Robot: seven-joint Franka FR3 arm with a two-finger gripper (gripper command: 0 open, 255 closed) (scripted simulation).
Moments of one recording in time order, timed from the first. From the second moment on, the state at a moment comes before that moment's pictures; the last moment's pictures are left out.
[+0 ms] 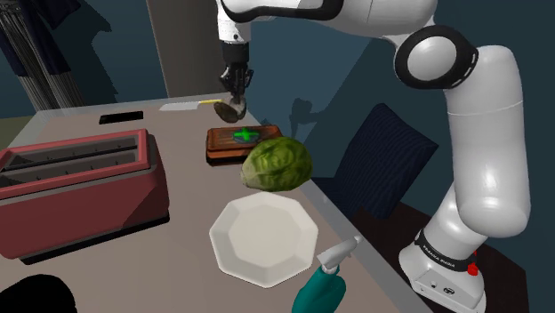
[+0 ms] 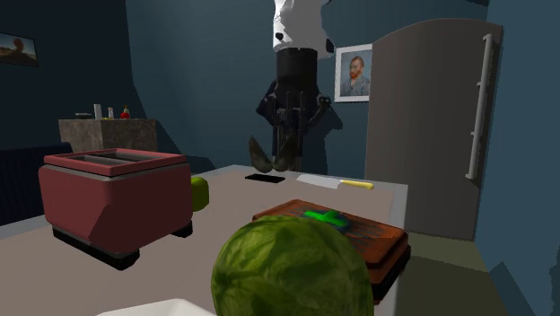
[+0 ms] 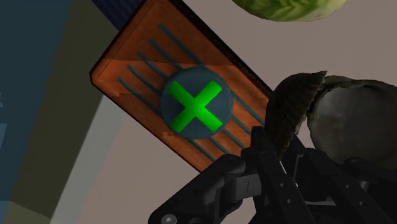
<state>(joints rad) 0.04 0.52 0.26 -1.07 -0.11 1.55 0.13</state>
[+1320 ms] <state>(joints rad) -0.06 0.63 0.22 -1.04 -0.12 1.63 0.00</state>
